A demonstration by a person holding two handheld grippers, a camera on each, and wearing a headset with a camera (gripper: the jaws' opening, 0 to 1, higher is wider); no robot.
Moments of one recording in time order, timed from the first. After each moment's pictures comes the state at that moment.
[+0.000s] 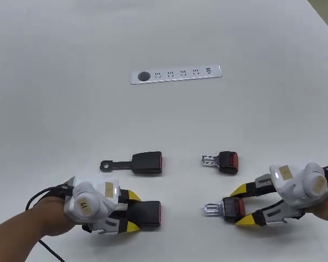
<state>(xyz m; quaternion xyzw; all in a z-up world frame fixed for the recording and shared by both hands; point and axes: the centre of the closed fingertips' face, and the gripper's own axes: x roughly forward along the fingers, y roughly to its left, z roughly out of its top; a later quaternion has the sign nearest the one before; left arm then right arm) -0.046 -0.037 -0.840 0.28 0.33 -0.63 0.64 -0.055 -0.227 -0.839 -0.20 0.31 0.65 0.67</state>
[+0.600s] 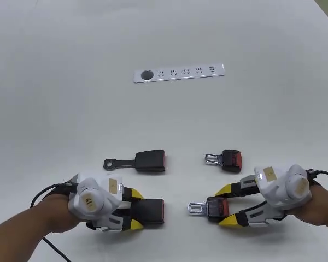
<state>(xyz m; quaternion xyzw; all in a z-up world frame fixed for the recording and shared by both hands) -0.044 -0.039 -0.839 0.27 0.34 -0.63 0.64 -0.059 -0.182 -0.836 -0.18 0.28 0.66 0.67</state>
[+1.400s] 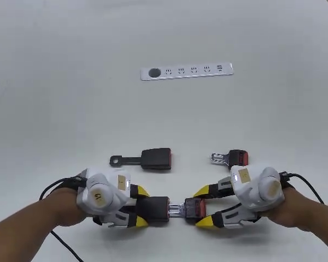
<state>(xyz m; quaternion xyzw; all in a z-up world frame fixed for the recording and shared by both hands) -0.043 -0.038 -0.839 0.28 0.34 -0.63 0.64 -0.054 -0.128 -0.834 -0.16 0.27 0.68 0.67</state>
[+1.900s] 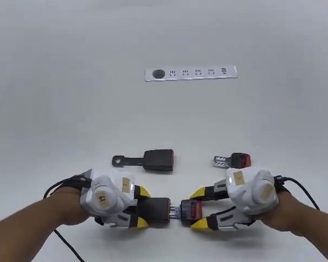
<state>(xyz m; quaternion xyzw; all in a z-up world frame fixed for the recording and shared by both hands) -0.045 -0.037 -0.839 0.30 0.33 -0.63 0.63 -0.052 -0.117 -0.834 -0.16 0.28 0.67 0.67</state>
